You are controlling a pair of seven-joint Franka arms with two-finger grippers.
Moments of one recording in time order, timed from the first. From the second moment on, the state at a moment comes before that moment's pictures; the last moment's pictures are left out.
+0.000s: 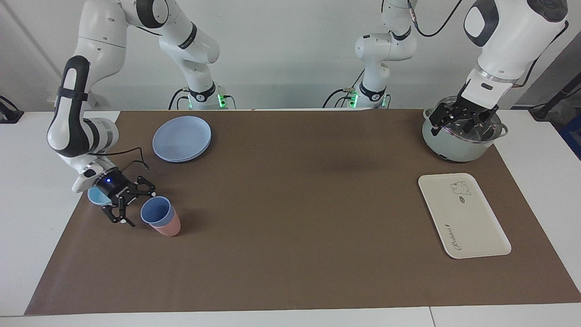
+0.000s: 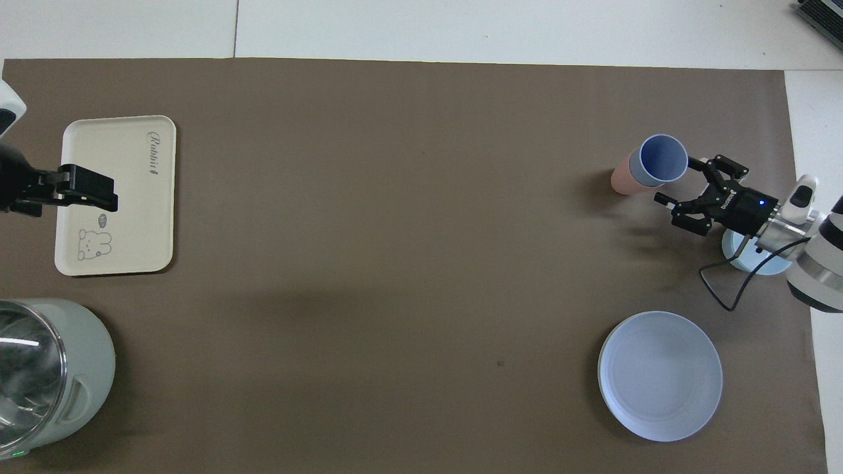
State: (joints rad) left arm -0.06 0.03 0.00 -1.58 -0.01 1.60 -0.06; right arm -0.34 0.41 0.00 -2.00 1.51 2.10 -2.25
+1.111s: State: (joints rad) left arm -0.06 0.01 -0.01 -1.59 -0.01 1.58 -0.06; right arm -0.26 0.41 0.00 -2.04 1.71 2.13 -2.34
